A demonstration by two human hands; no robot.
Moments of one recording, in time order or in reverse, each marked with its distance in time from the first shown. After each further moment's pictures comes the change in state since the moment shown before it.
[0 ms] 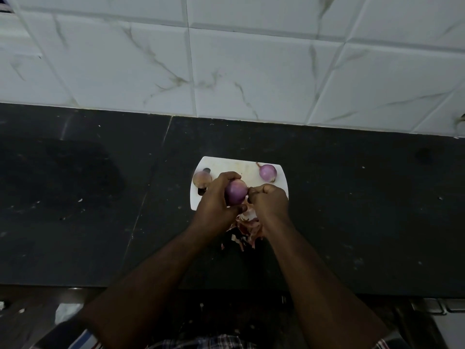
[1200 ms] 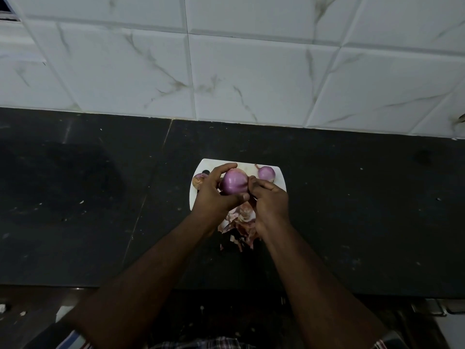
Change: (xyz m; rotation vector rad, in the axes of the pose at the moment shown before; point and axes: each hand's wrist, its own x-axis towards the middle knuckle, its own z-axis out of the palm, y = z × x) left_hand 0.002 0.035 -0.006 -0.407 0.048 -0.173; right_hand -0.015 -0.012 -0.001 0.508 -0.061 0.057
